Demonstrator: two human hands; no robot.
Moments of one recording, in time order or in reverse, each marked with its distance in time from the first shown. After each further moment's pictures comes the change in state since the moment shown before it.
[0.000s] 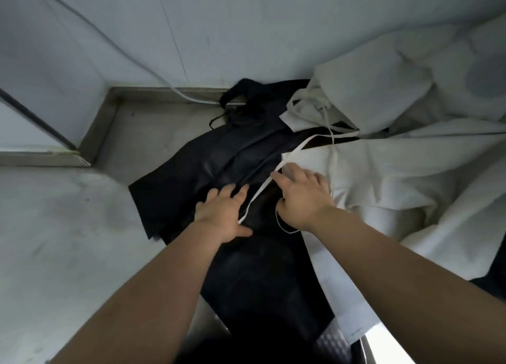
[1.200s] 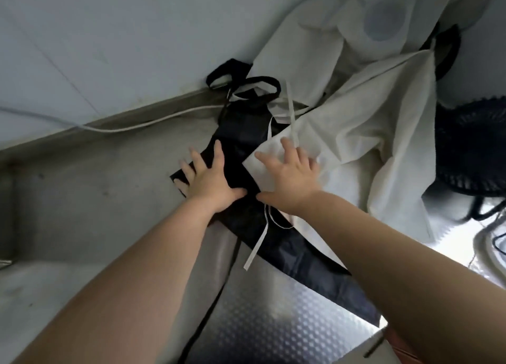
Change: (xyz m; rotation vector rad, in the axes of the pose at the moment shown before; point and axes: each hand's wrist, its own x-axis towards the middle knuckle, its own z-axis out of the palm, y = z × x) left_hand 0.057 0.021 -0.049 -0.177 0.079 0.165; right_hand -0.014 -0.018 -0.003 0.185 0.188 0.459
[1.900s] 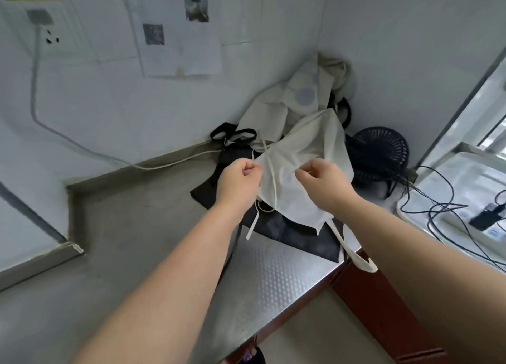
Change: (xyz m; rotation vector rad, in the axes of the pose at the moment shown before) left_hand -0.211 0.024 -0.043 -0.902 0.197 0.442; right_hand -0.217 -0.019 -0.069 0.701 0.464 0.219
